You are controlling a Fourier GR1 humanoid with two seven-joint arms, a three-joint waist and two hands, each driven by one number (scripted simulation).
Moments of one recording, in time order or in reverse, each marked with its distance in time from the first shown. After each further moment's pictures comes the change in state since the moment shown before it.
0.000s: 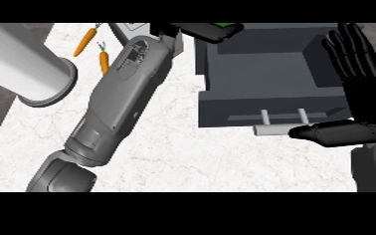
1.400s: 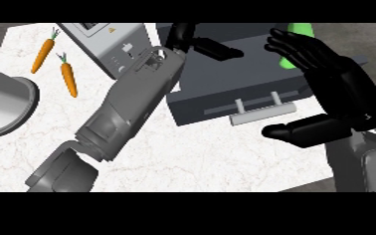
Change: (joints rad) left arm -0.088 -0.001 -0.291 0.322 0.241 0.007 0.055; right arm -0.131 0.030 0.118 0.030 -0.118 0.139 0.009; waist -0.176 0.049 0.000
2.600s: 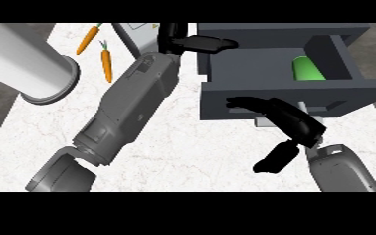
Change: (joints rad) left arm 0.073 0.004 0.074 -0.070 0.238 0.003 -0.245; right arm 0.106 -0.179 0.340 0.180 0.515 0.135 -0.017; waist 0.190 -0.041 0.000
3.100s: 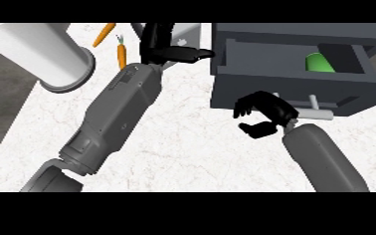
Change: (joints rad) left arm 0.148 0.054 0.010 -0.104 0.005 -0.080 -0.026; right arm -0.186 0.064 0.033 0.578 0.220 -0.161 -0.236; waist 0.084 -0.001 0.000
